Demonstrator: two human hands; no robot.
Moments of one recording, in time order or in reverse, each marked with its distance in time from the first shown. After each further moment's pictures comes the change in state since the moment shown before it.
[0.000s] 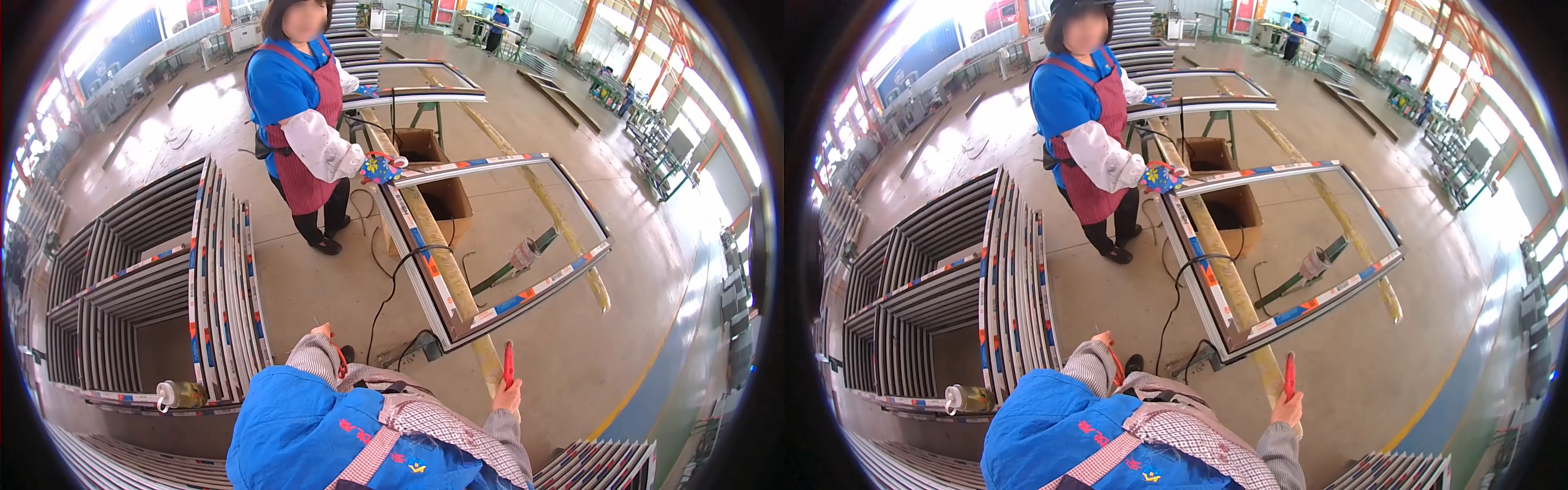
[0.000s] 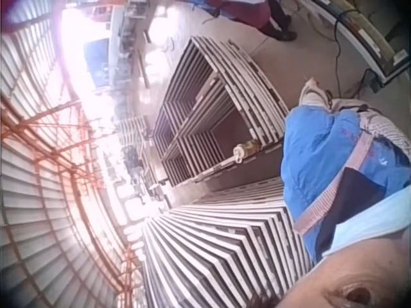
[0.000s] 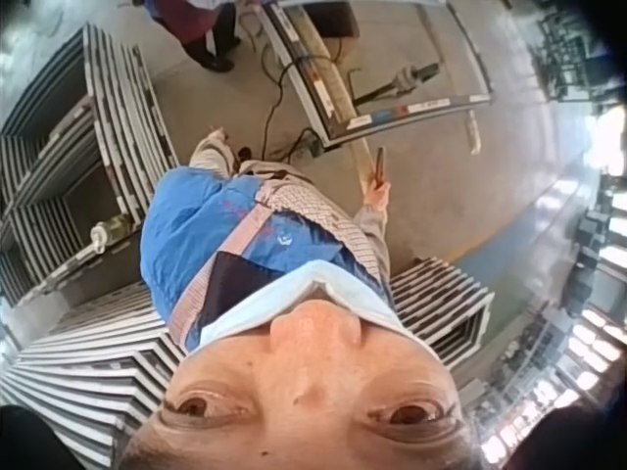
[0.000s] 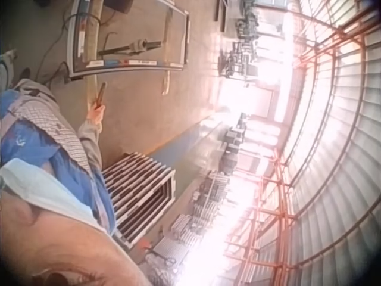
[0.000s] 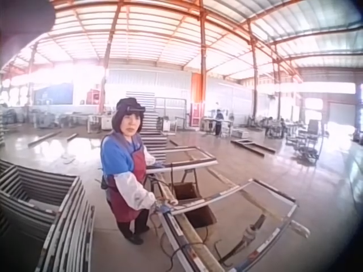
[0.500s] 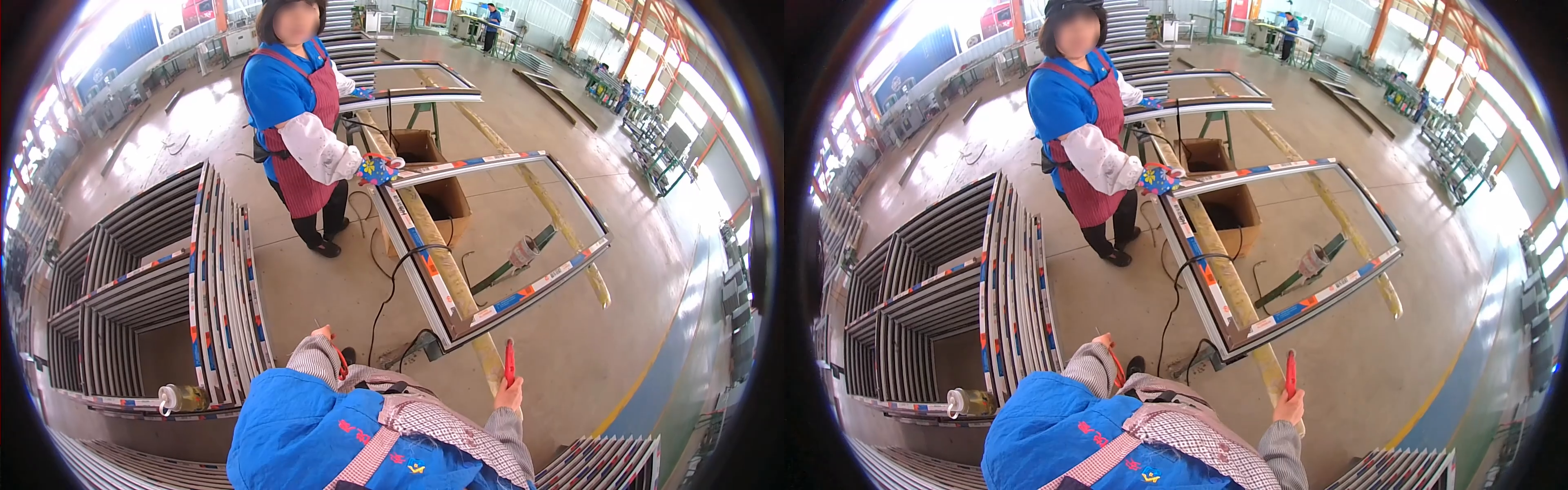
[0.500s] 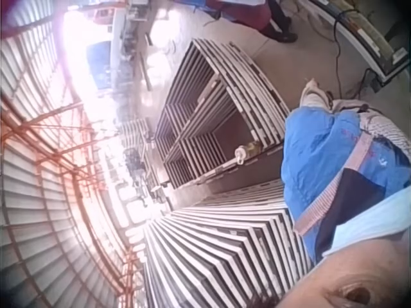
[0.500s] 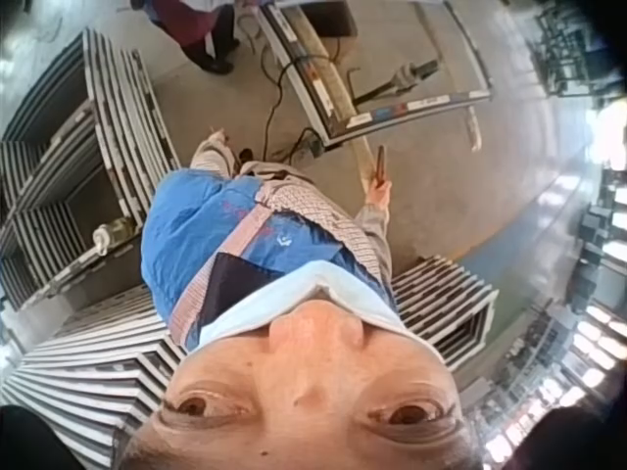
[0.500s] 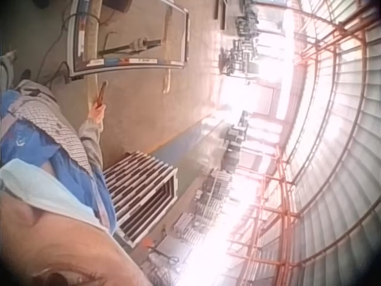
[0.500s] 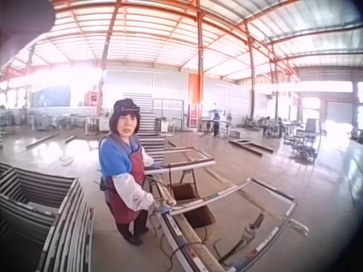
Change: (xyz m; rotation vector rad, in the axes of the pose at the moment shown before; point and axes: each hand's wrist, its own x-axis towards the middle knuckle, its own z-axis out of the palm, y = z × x) left_hand -0.009 0.002 -0.005 0.289 0.001 0.132; right_hand -0.001 0.001 0.000 0.040 0.012 0.000
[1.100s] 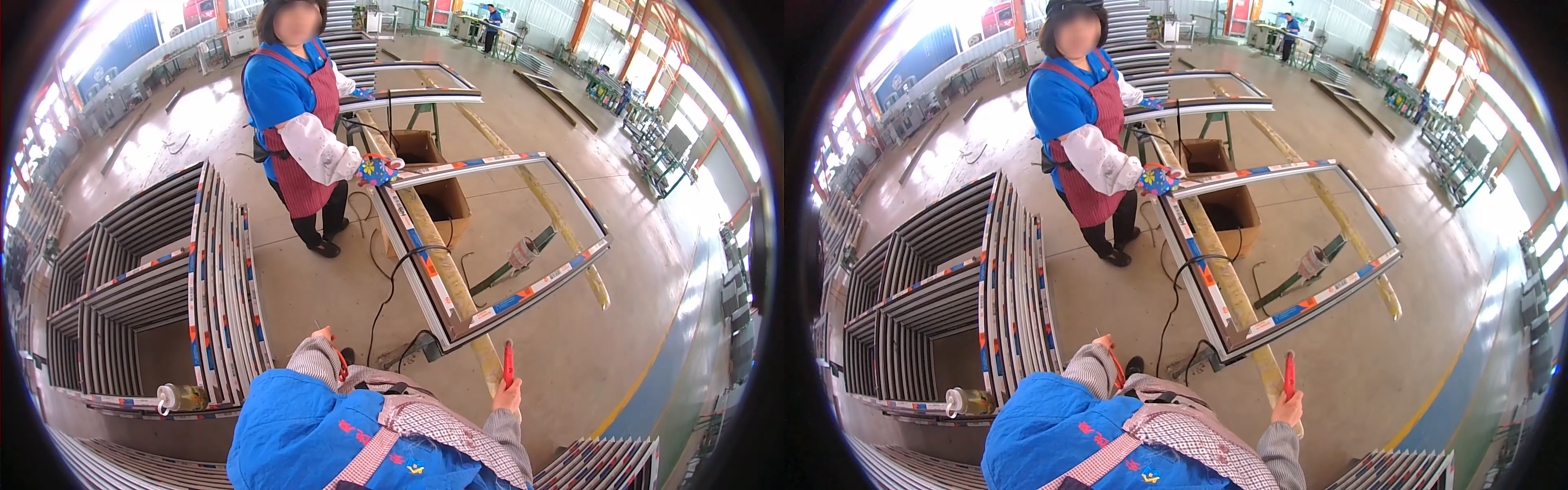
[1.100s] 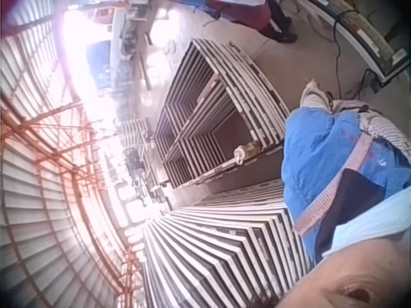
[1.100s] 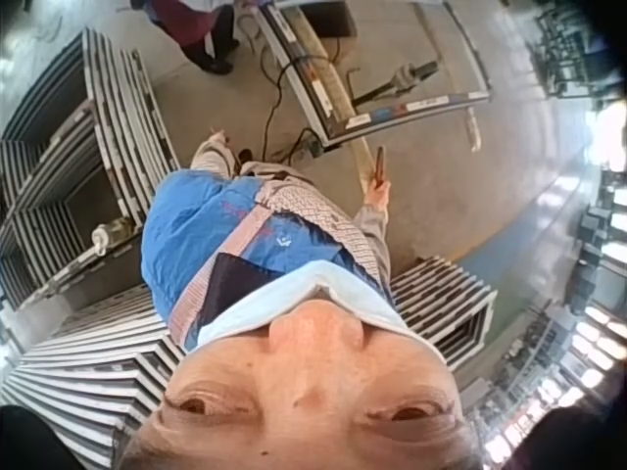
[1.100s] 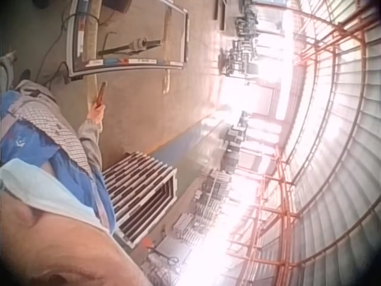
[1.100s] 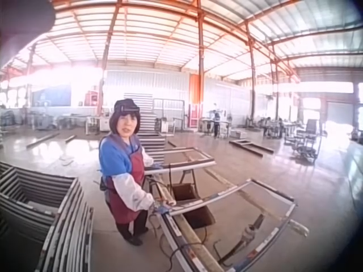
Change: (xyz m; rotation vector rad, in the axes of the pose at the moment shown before) left_hand 0.037 -0.023 0.018 -0.056 0.026 0.090; right_hand 0.001 0.000 -0.001 -0.016 -0.031 0.030
